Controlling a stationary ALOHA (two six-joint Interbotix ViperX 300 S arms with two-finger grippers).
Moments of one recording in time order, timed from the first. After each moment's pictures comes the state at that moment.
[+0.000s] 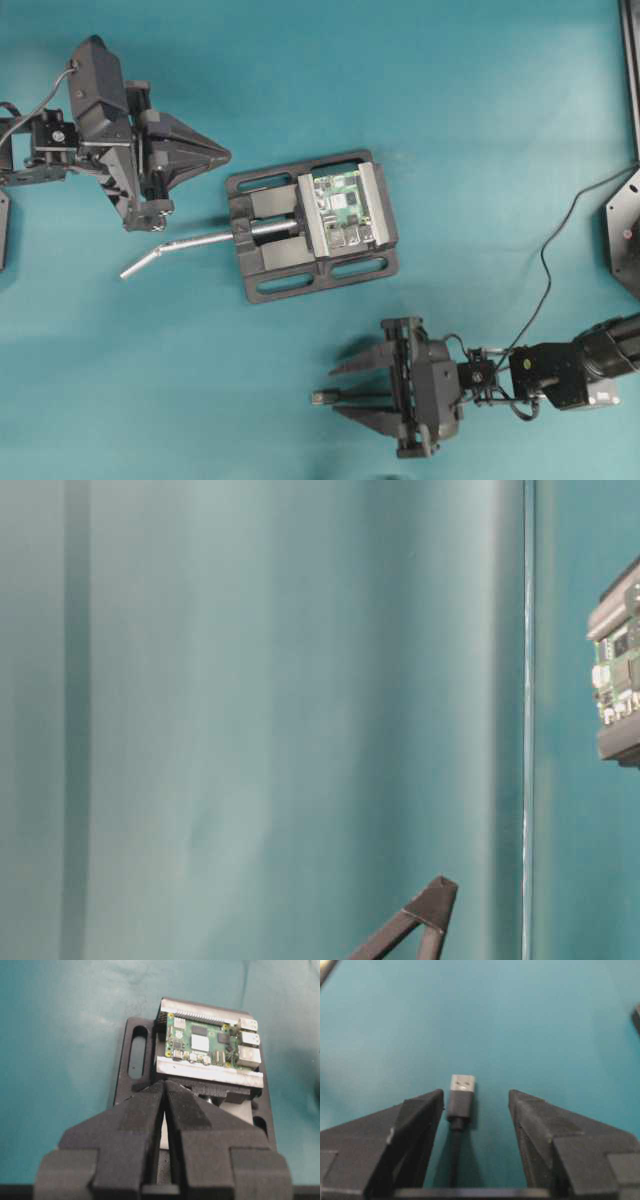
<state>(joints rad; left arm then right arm) 0.15 -0.32 1.03 -0.08 -0.32 -0.15 0.58 0.43 0.74 0.62 -0.92 -0.07</state>
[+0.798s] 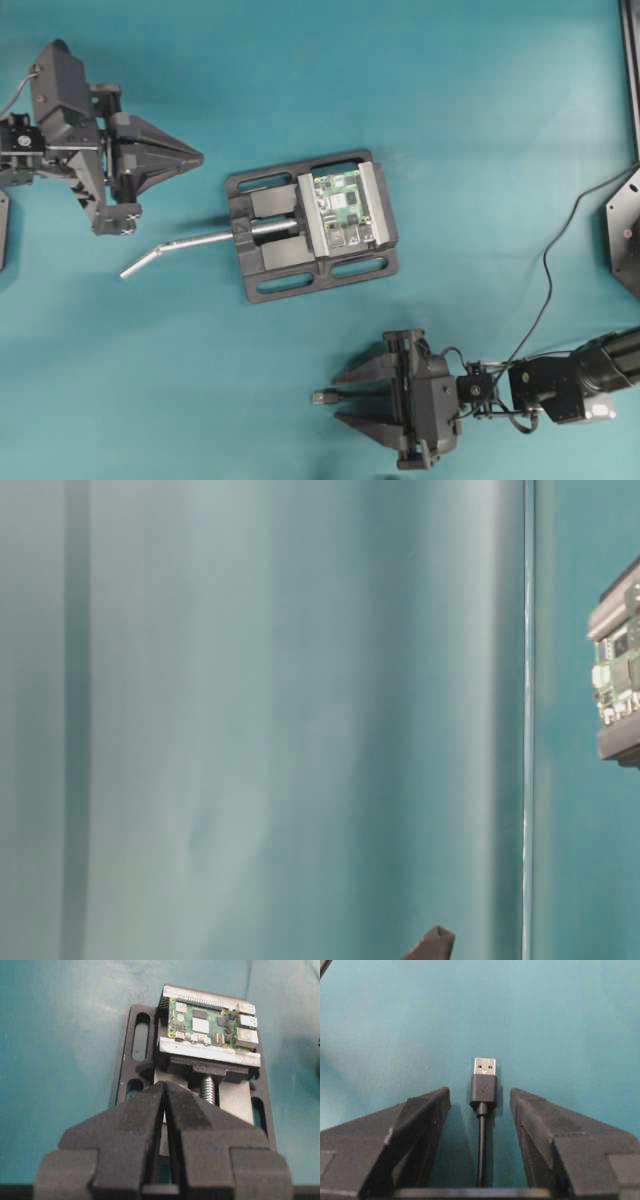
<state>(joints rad) 0.15 -0.44 1.13 -0.08 -0.32 -0.15 0.63 0.47 0.71 0.64 -0.90 -0.07</state>
